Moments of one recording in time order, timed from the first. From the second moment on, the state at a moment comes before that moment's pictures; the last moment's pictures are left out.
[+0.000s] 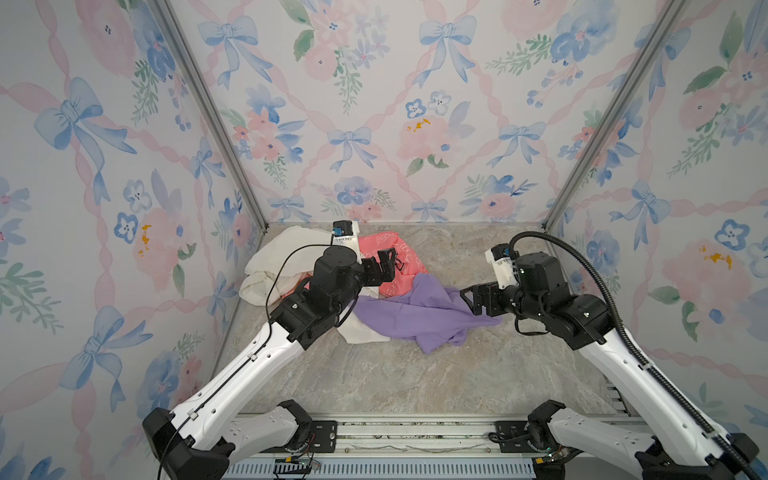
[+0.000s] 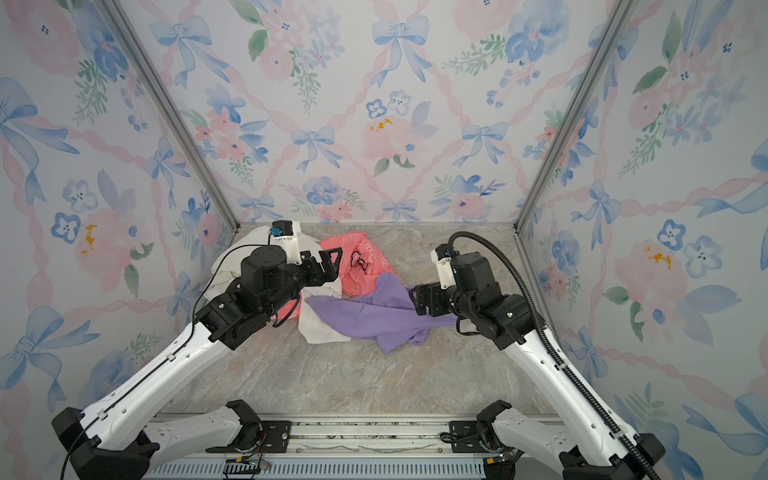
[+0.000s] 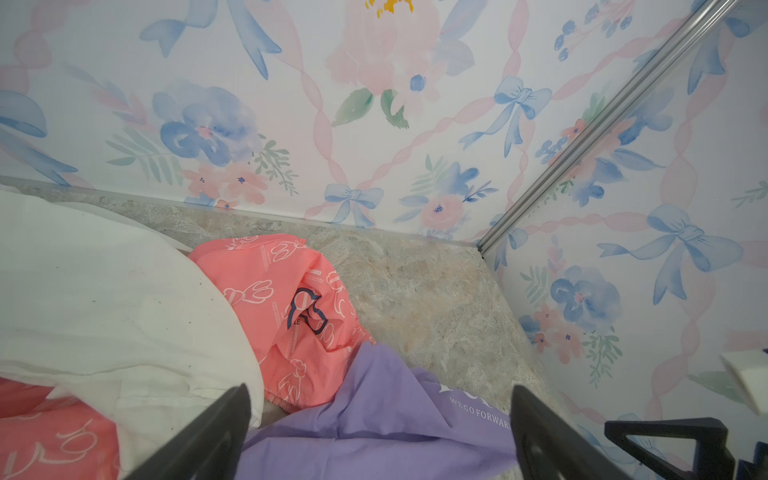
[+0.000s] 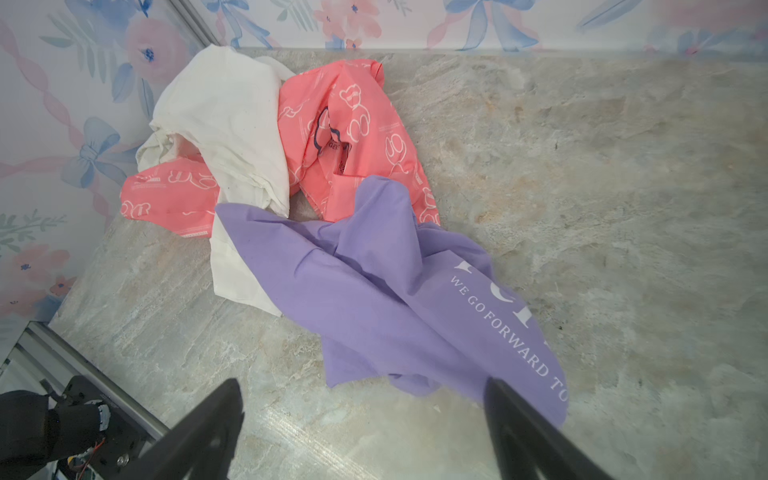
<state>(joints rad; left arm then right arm) -0.67 1.06 1.14 -0.36 -0.26 -0.54 0.57 1.09 1.20 -0.83 -0.05 0.28</state>
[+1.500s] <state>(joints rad) -0.59 0.95 1.01 -0.36 -0.22 -0.59 0.76 2.01 1.56 -0.72 -0.08 0.21</state>
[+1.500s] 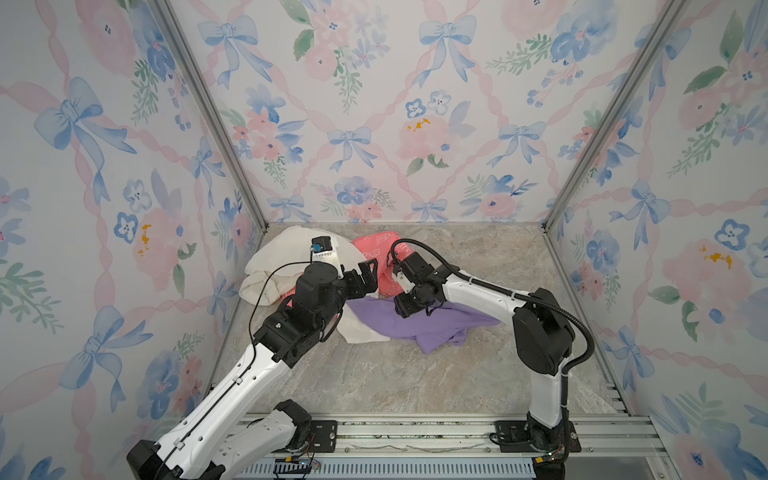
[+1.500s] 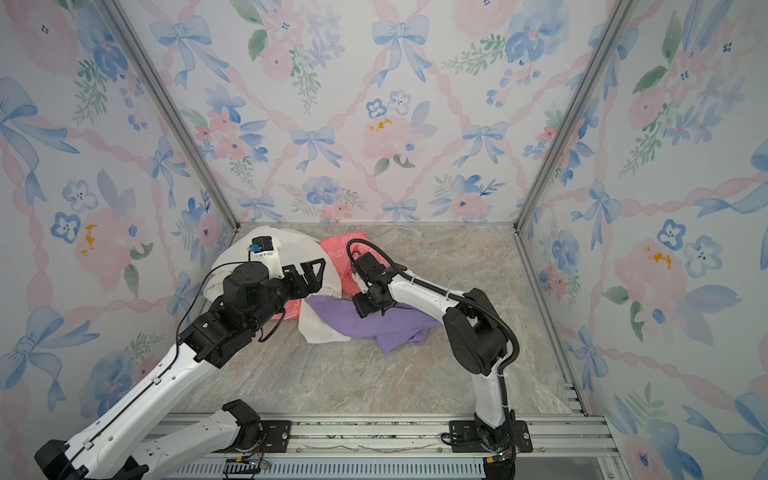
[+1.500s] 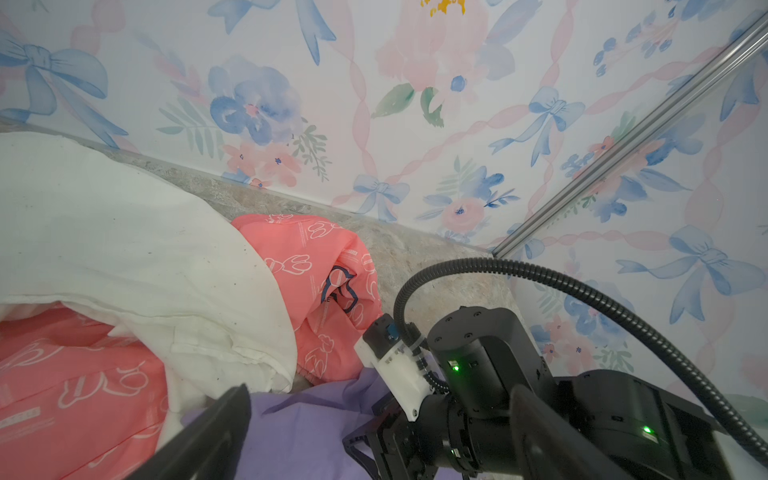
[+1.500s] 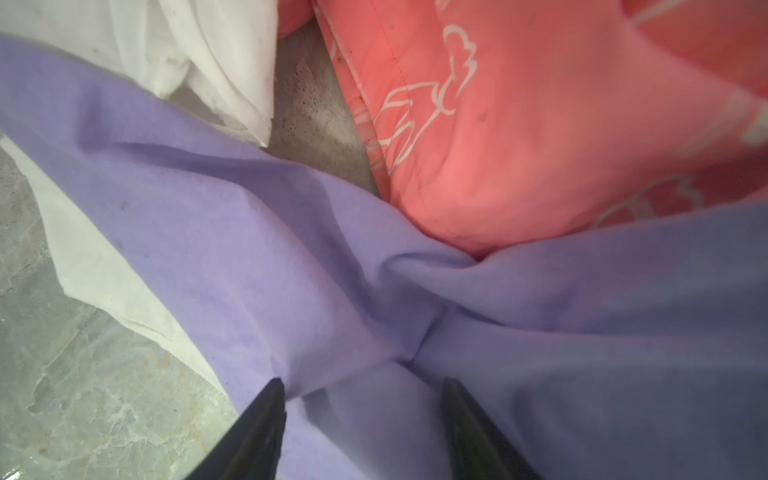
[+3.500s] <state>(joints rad) -0.50 0.99 0.99 -0.36 -0.14 -0.56 0.02 1.50 1.97 -0.68 -0.20 0.16</state>
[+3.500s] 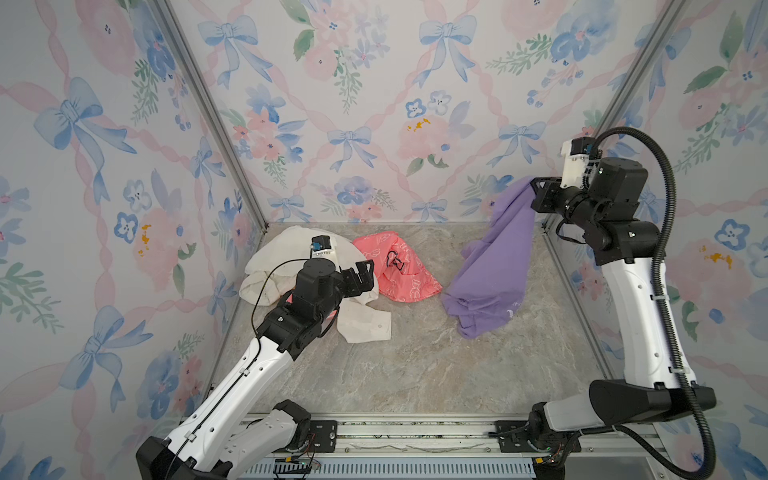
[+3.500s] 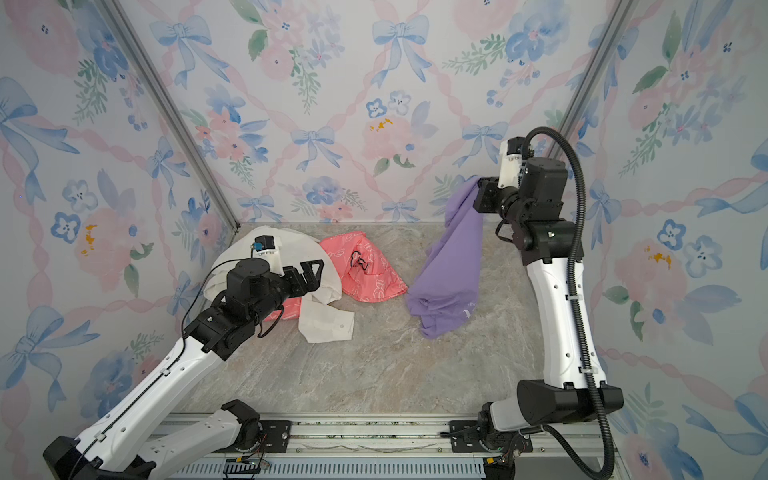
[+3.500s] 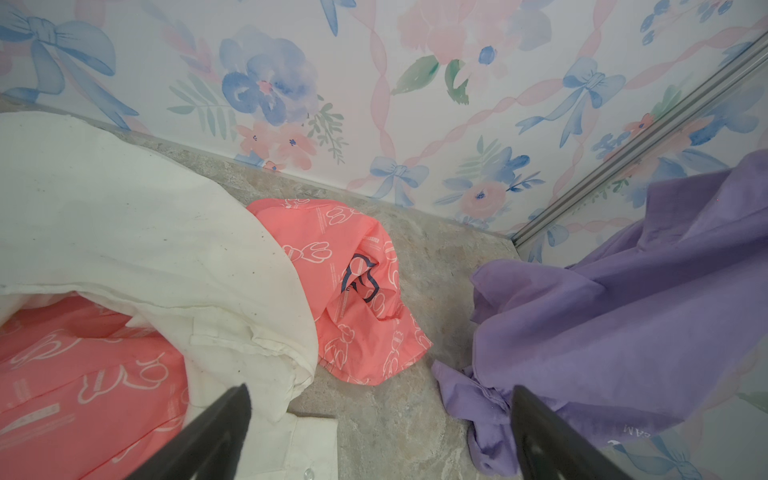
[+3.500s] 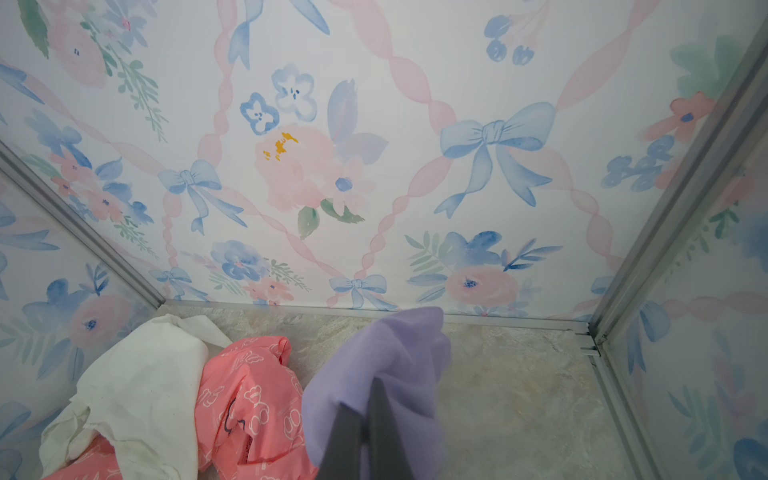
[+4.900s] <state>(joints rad) -0.48 1.08 1.04 -0.33 -0.15 -0.54 -0.18 1.57 1.61 -0.65 -0.24 0.29</state>
